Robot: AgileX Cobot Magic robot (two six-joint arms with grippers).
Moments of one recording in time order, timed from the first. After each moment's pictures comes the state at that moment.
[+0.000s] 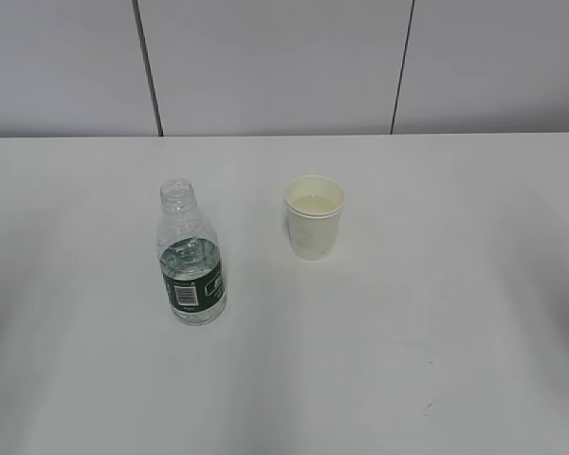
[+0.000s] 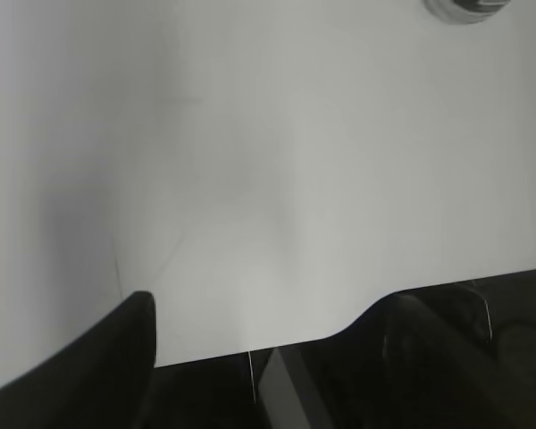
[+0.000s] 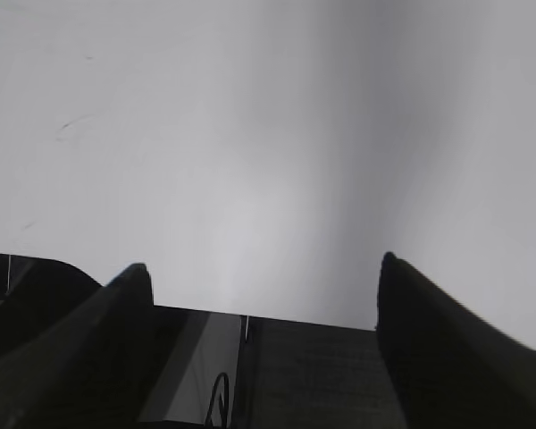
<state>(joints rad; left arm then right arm) -0.08 0.78 -0.71 -0.07 1.13 0.03 -0.12 1.00 -0.82 0.09 1.17 -0.23</state>
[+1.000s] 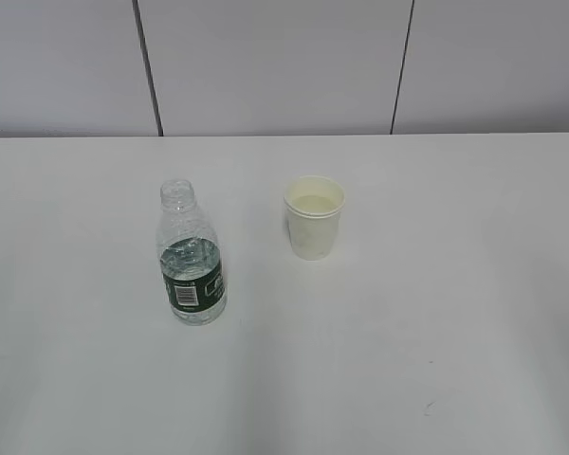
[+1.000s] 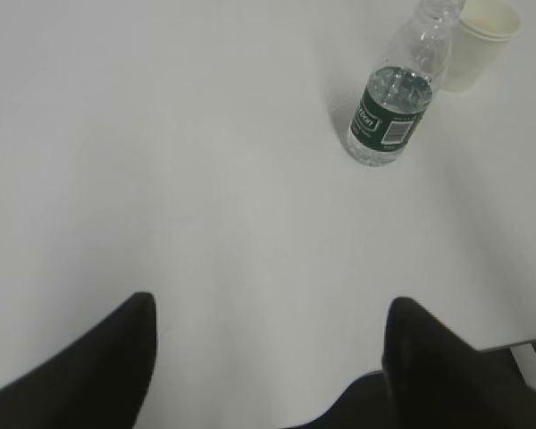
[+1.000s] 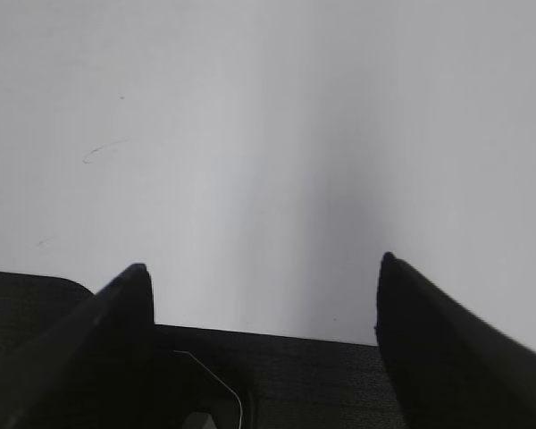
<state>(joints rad) -0.08 0.10 -0.53 -0.10 1.11 0.03 -0.12 0.46 -0.55 0.11 1.10 -0.23</state>
